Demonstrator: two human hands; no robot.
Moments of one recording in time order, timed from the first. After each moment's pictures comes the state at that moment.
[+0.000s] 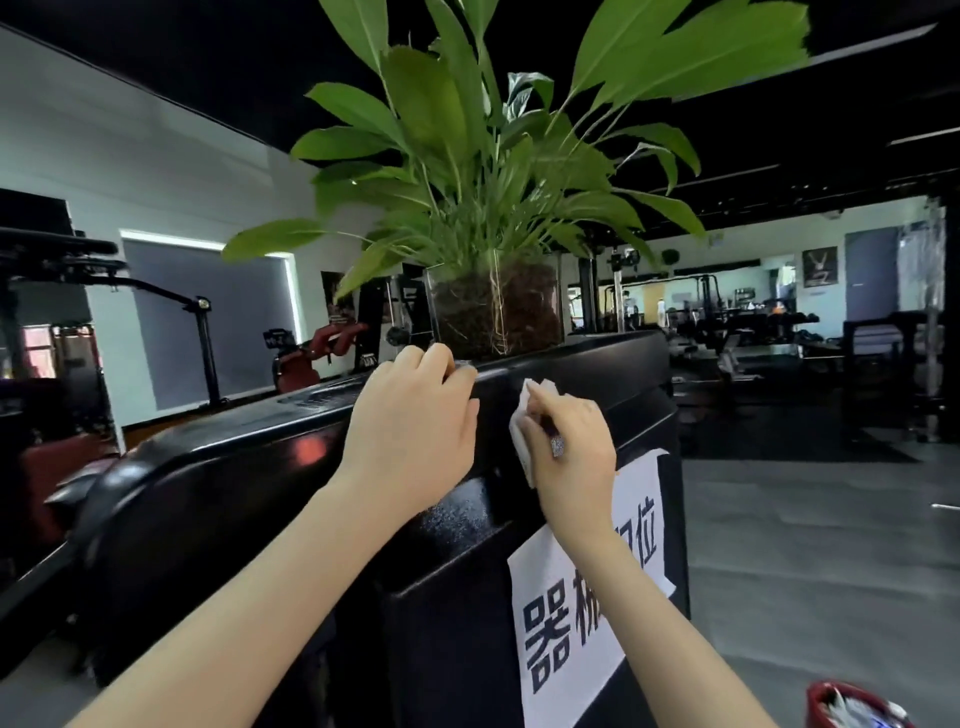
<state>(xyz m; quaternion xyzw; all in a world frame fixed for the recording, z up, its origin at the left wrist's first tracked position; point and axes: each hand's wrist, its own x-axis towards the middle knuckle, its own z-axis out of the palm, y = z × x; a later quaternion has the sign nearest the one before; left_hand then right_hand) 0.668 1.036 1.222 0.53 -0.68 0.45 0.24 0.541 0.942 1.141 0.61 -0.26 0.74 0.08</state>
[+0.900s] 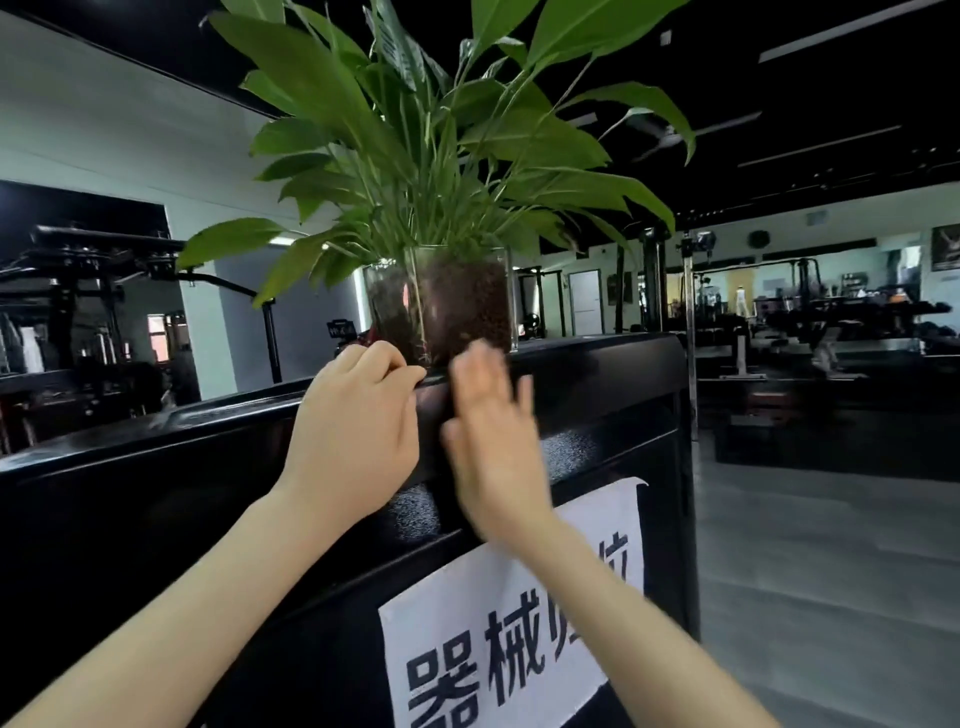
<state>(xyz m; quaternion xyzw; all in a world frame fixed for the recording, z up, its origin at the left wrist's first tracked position) 0.613 0.991 1.223 0.56 -0.63 0.44 0.29 0.514 0.884 1.159 0.78 -0.26 0.56 0.09</state>
